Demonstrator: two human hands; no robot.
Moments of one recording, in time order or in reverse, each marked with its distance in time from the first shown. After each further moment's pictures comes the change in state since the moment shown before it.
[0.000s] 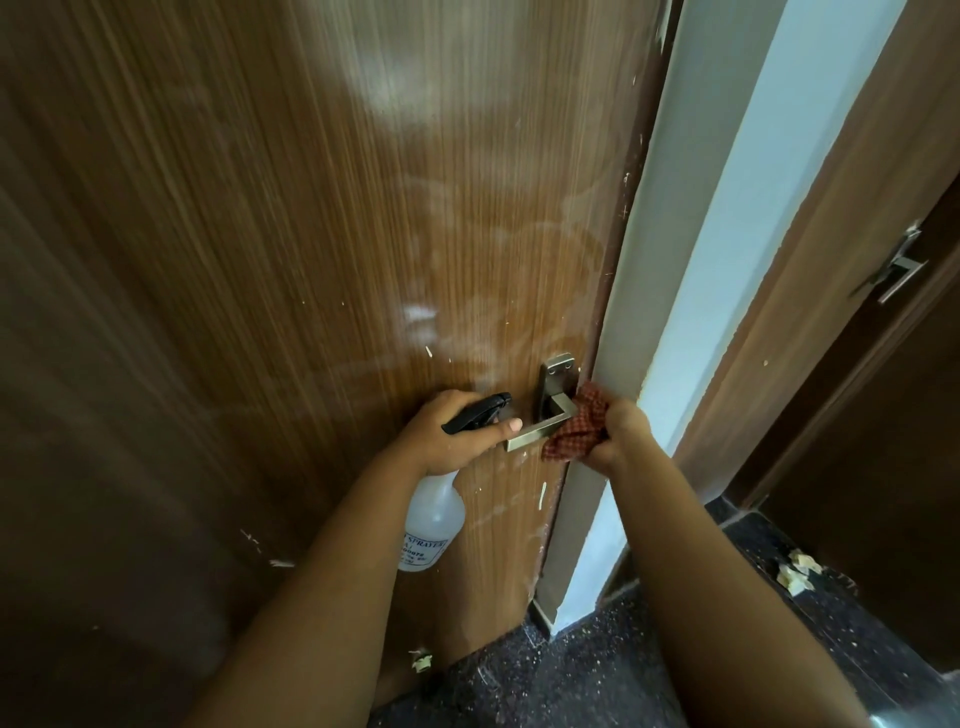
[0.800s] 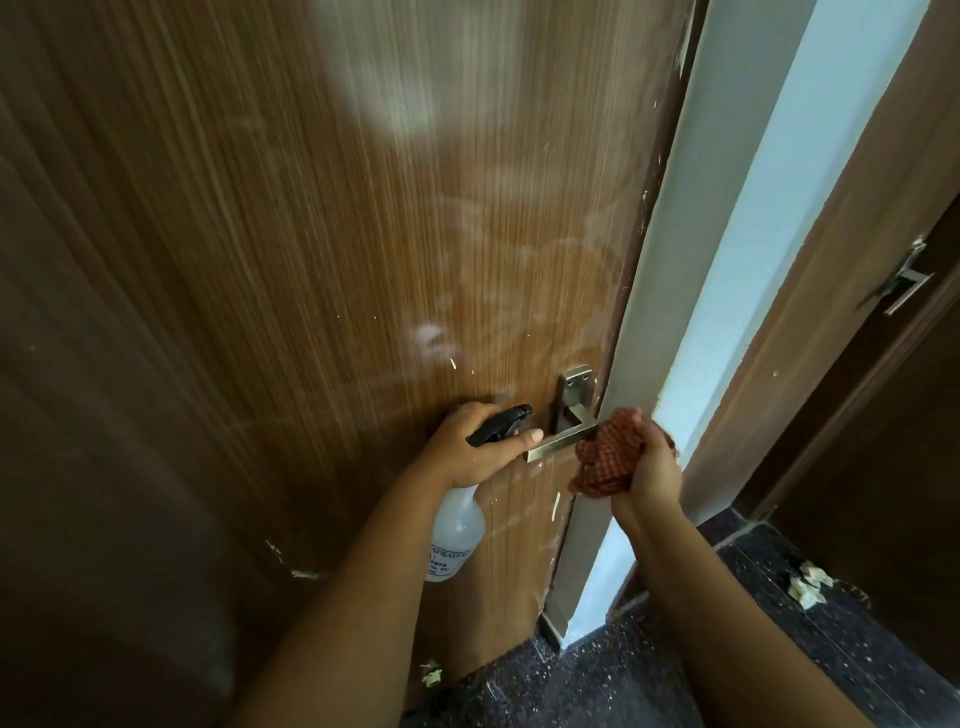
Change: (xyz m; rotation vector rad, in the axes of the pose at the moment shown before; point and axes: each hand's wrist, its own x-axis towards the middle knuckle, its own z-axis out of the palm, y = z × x) left_hand 0.001 -0.007 0.003 -0.022 0.013 0.029; right_hand -0.050 0.032 -0.020 0.152 0.049 -0.295
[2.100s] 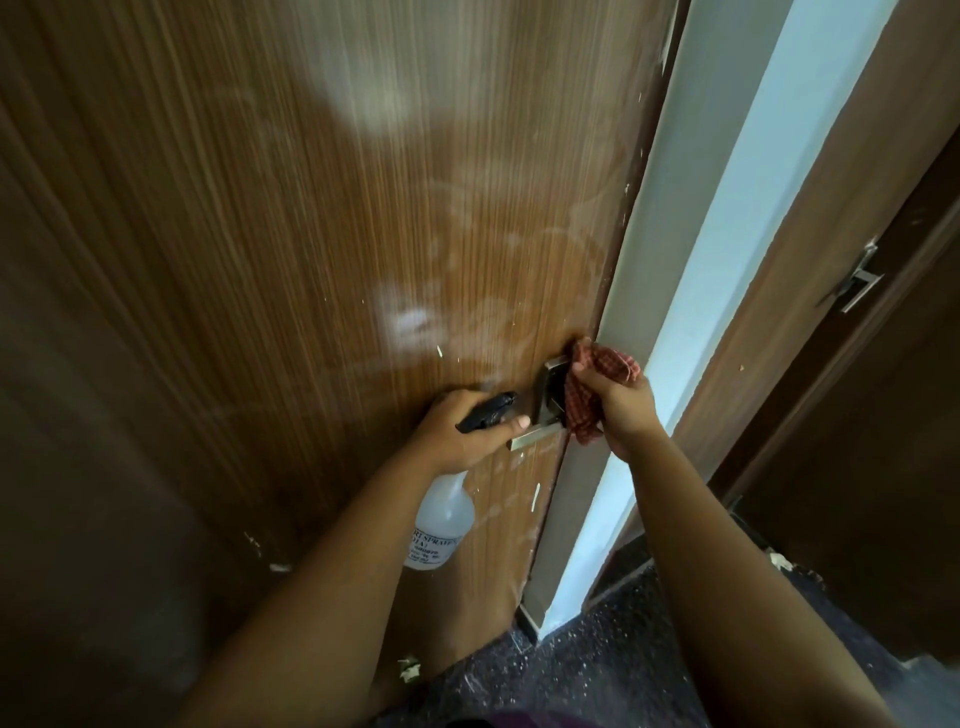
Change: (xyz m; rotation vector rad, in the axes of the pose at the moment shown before) left_hand 0.011 -0.015 0.003 -0.002 0.006 -0.003; right_hand 0.034 -0.037 0.022 -0.488 -0.280 -0.234
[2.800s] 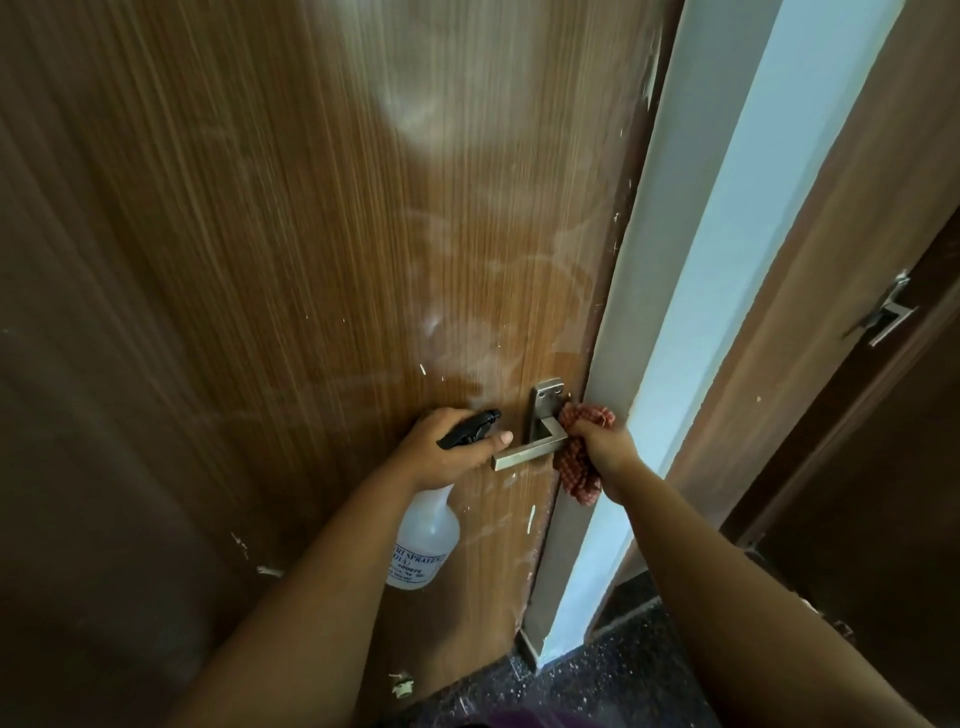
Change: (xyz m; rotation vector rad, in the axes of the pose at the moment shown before) left_hand -0.005 0.015 0.002 0.023 0.043 0.016; right_hand 0.008 0.013 -0.013 -0.220 -0.049 0.226
